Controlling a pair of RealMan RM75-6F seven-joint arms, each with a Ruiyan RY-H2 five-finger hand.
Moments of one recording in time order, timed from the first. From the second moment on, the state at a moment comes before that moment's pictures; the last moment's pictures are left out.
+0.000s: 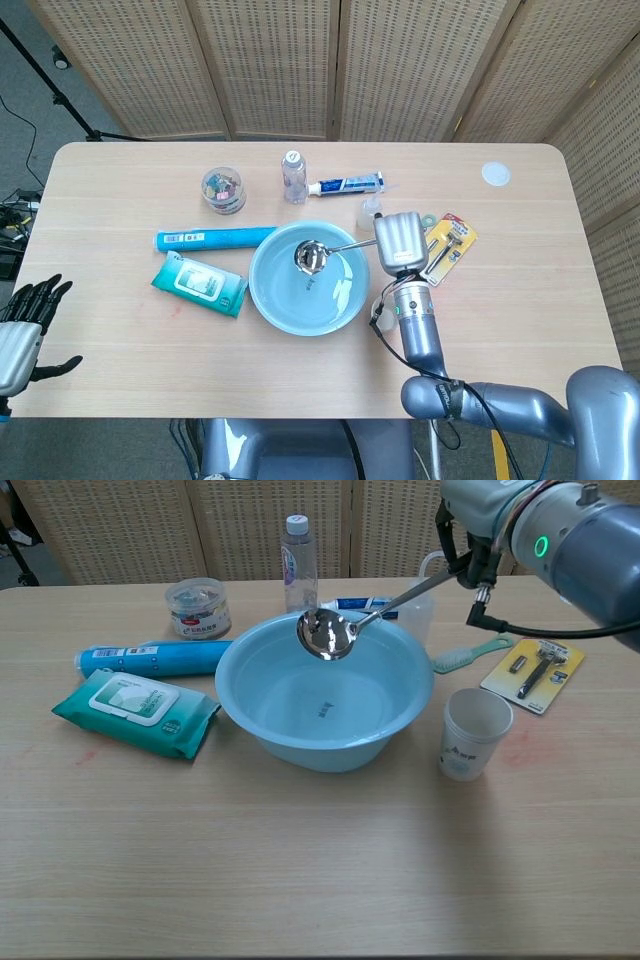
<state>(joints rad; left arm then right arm) -0.11 -1.06 0.01 -1.64 1.55 1.43 -0.05 0.93 -1.66 0.37 -1.56 -0.68 1.33 -1.15</state>
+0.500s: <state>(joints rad) -0.12 -1.06 0.00 -1.63 1.51 1.40 -0.06 0.98 -1.86 0.28 -1.19 -0.77 1.34 -1.15</state>
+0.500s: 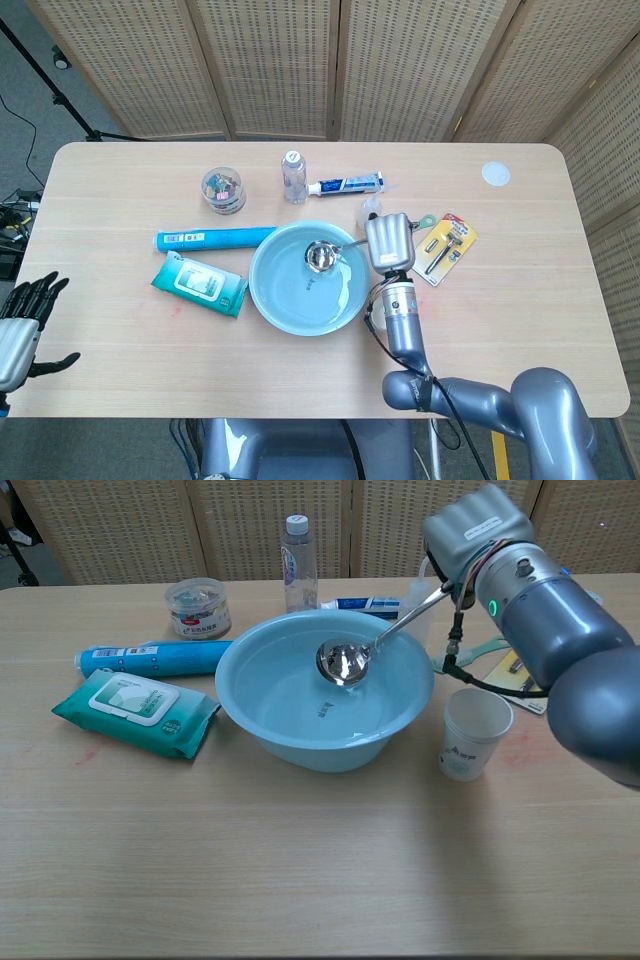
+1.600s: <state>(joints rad) -0.13 -1.07 0.00 -1.64 1.51 1.40 -0.03 0.91 -1.85 0.15 -1.24 -0.90 1.25 -1.28</state>
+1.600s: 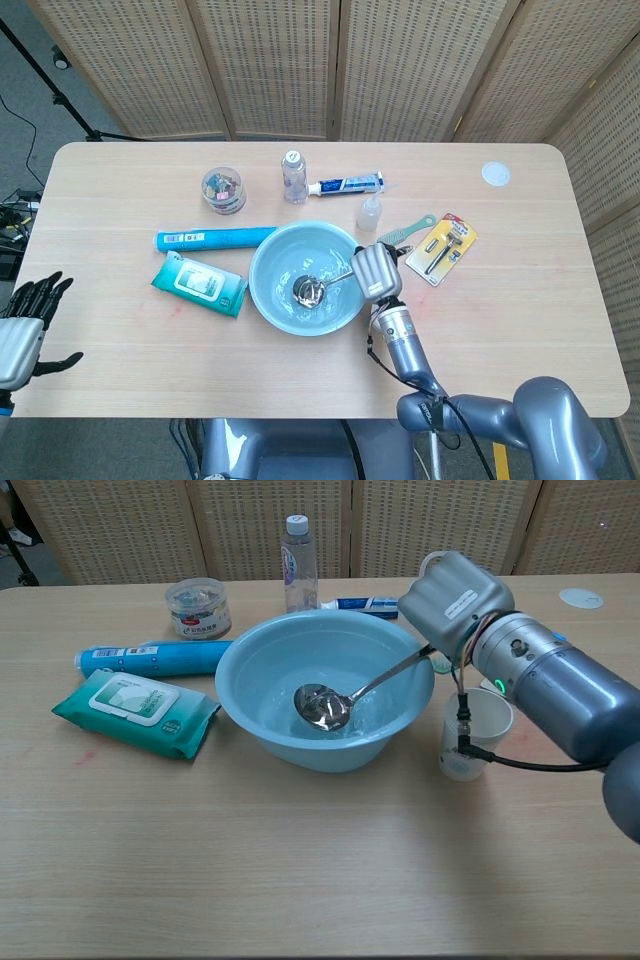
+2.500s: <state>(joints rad) -0.12 -1.06 0.00 -1.64 1.53 1.41 -0.05 0.97 -1.61 0.37 -1.72 -0.47 1.34 -1.43</state>
